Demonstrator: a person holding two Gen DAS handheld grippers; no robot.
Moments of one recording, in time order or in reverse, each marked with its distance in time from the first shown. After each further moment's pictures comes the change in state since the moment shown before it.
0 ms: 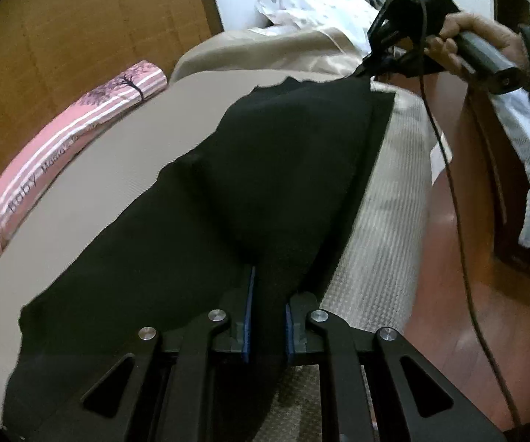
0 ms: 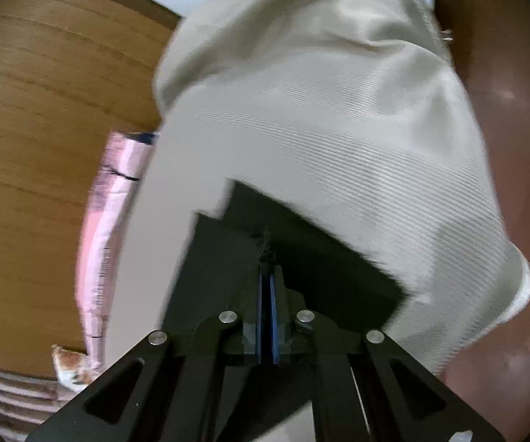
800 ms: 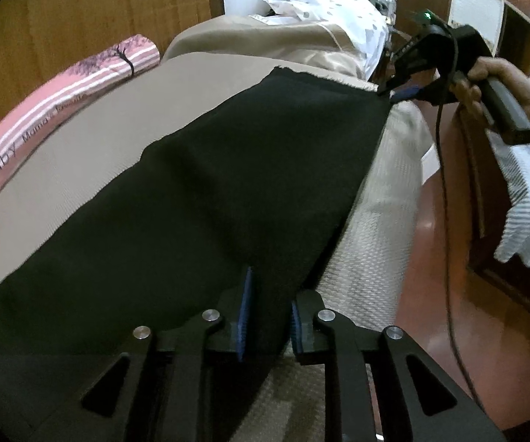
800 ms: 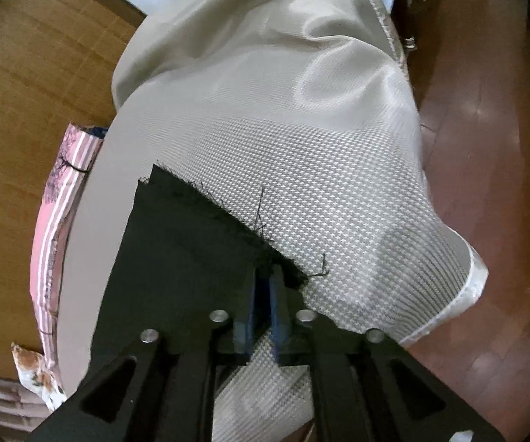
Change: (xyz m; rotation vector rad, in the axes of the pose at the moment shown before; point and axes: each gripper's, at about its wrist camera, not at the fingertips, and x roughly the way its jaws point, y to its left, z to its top) left arm 0.005 0.019 0.005 -0.123 0.044 -0.145; right arm -0.008 -0.028 -0.015 -0.022 -0.048 -0.168
